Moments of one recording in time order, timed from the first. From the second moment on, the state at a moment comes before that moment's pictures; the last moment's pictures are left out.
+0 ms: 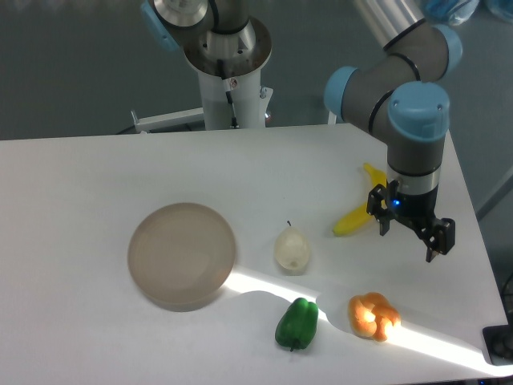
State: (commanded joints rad) arm 2.43 -2.06 -1.46 -0.83 1.61 1.39
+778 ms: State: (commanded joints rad) arm 2.40 -2.09 -1.43 -0.83 1.61 1.32
